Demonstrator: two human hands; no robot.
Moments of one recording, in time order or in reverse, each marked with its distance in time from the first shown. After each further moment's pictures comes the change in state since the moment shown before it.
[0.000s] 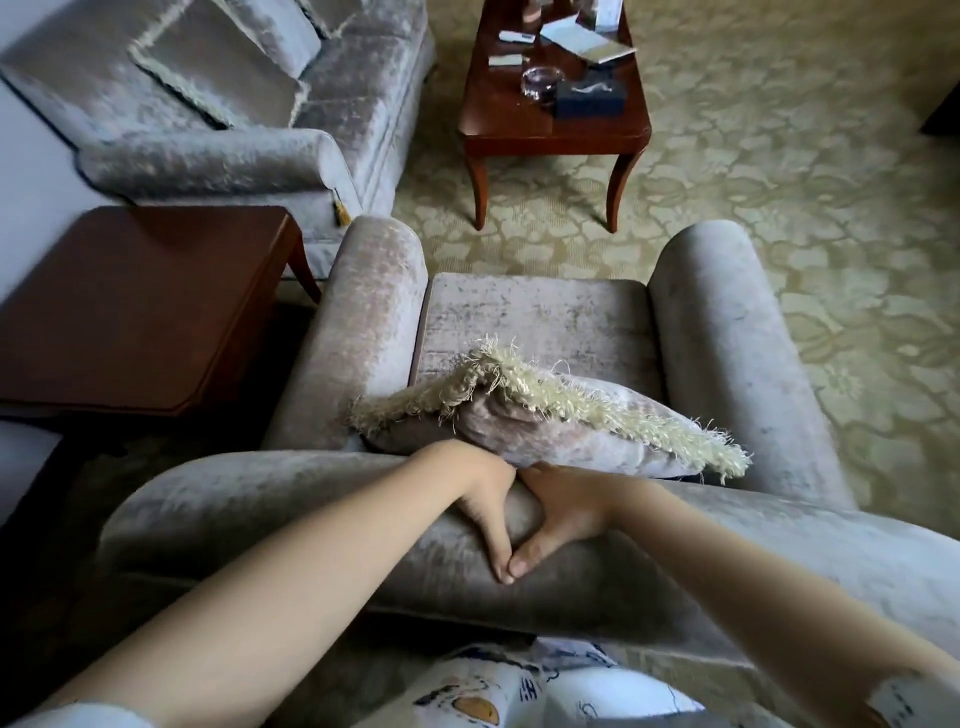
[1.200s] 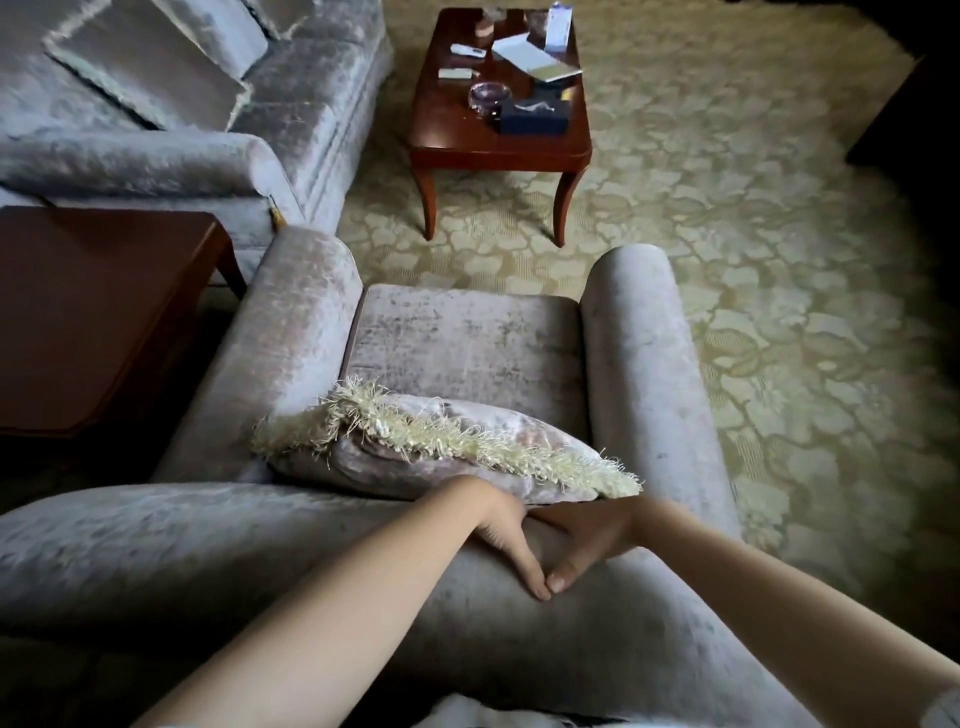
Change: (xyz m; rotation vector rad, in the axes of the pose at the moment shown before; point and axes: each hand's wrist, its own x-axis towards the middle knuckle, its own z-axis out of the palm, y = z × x) left_hand 0.088 0.113 -0.028 -0.211 -0.168 0.007; right_hand -0.079 0.127 -0.054 0.070 -0.226 0.092
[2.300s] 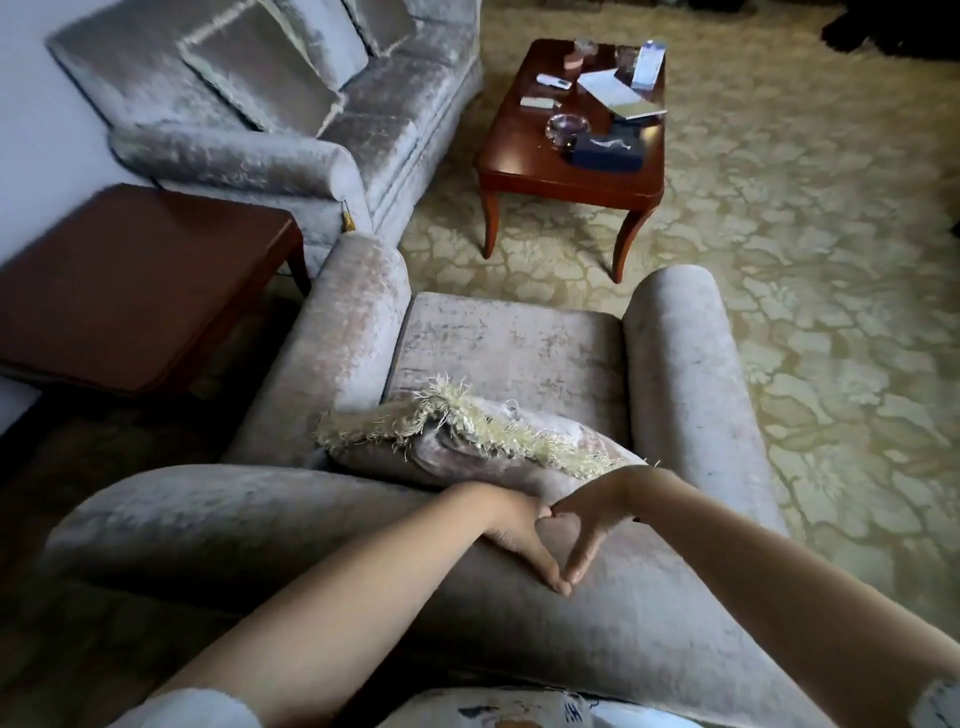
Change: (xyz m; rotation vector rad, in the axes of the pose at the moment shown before) left_hand 0.004 0.000 -0.036 -0.147 0.229 0.085; right_hand 0.022 -0.012 -0.095 -0.511 -0.313 0.293
